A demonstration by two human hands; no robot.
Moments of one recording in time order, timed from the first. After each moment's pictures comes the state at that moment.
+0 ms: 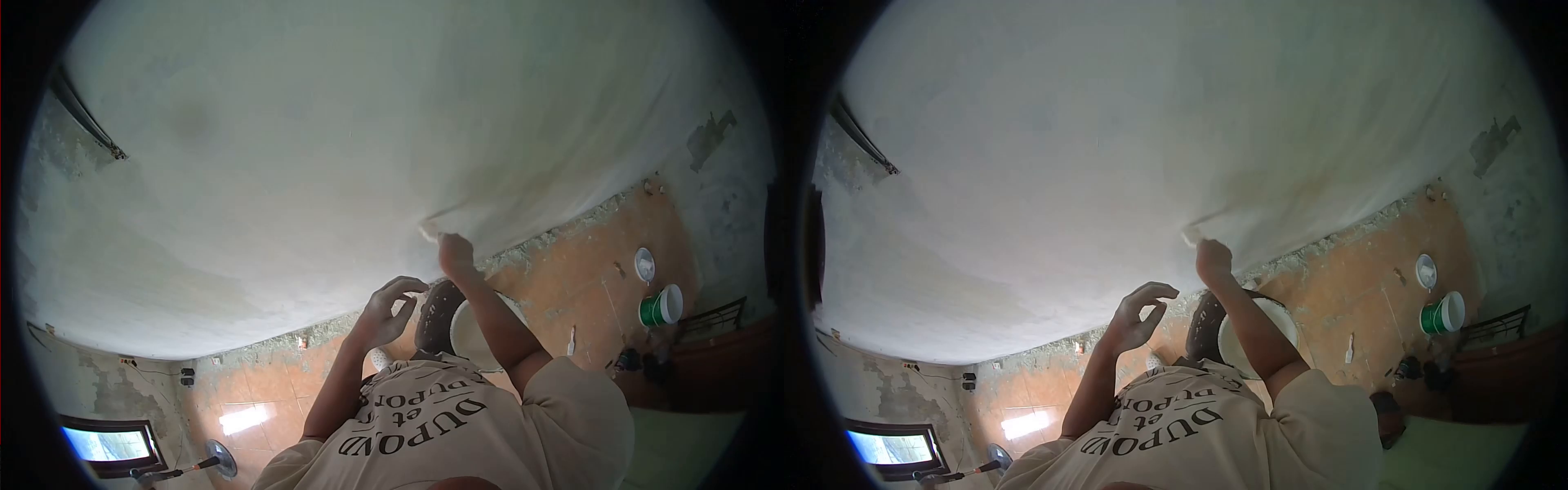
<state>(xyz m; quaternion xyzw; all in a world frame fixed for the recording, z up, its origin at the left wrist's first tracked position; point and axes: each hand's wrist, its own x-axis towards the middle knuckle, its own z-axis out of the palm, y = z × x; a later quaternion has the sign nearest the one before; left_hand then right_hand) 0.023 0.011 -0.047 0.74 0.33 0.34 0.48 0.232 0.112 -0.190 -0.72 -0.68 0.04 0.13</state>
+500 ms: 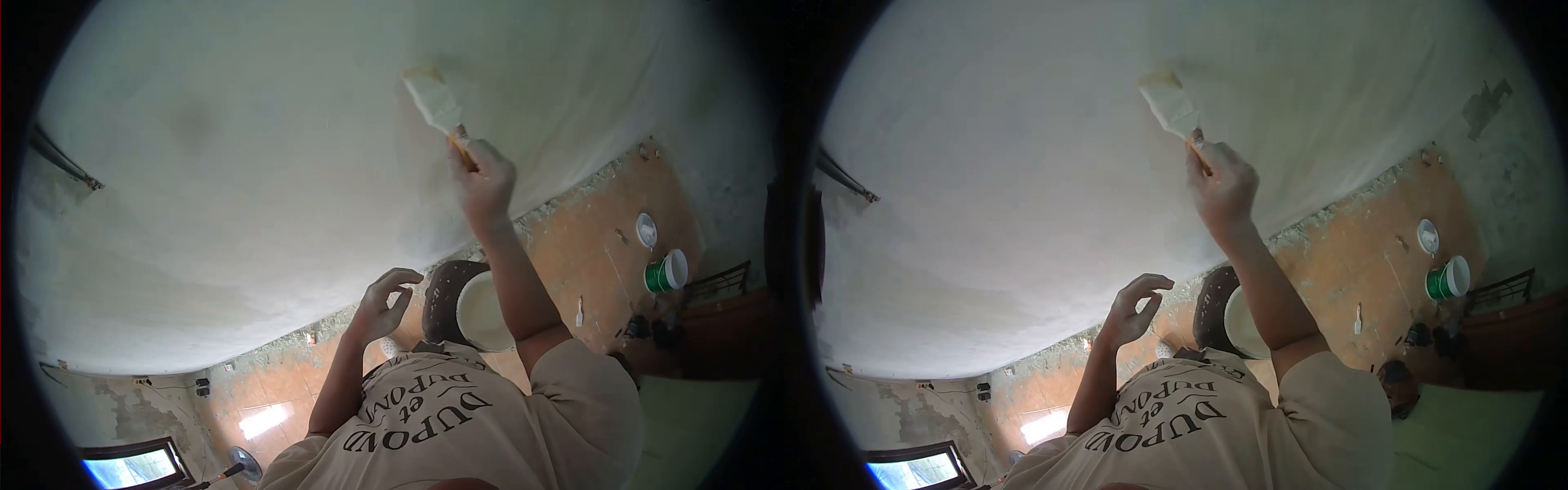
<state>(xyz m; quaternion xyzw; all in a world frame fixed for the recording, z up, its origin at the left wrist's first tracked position) 0.015 0.019 -0.060 0.74 0.33 0.32 0.50 0.238 0.108 0.020 -0.53 -0.57 -0.11 0.62</state>
